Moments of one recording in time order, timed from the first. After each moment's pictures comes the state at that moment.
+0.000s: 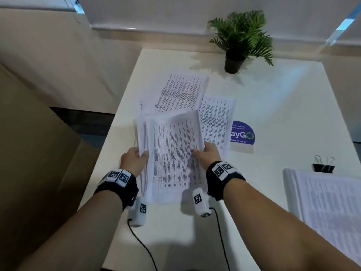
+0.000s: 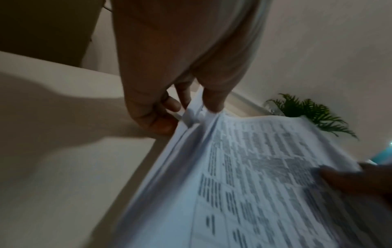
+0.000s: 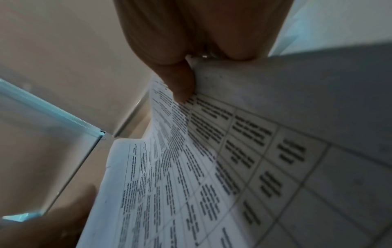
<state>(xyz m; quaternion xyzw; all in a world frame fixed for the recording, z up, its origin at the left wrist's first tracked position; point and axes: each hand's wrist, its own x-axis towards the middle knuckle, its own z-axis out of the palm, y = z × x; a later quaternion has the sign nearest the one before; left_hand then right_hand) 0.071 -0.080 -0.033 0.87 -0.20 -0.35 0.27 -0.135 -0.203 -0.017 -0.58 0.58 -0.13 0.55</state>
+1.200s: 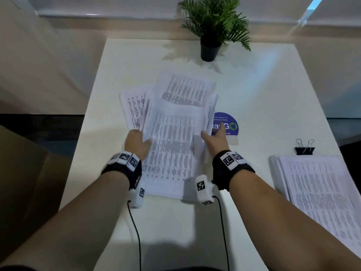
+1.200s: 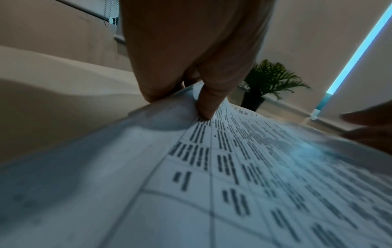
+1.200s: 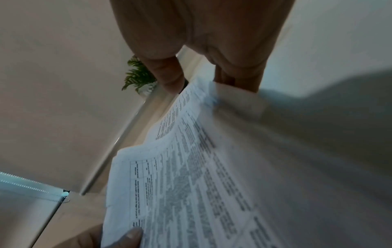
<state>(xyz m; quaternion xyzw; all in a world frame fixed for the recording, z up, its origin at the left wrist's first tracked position) 0.056 -0.175 -0.054 0.84 -0.42 -0.27 0.19 -0.173 -0.252 -0.030 -0.46 0.66 -0.26 0.54</state>
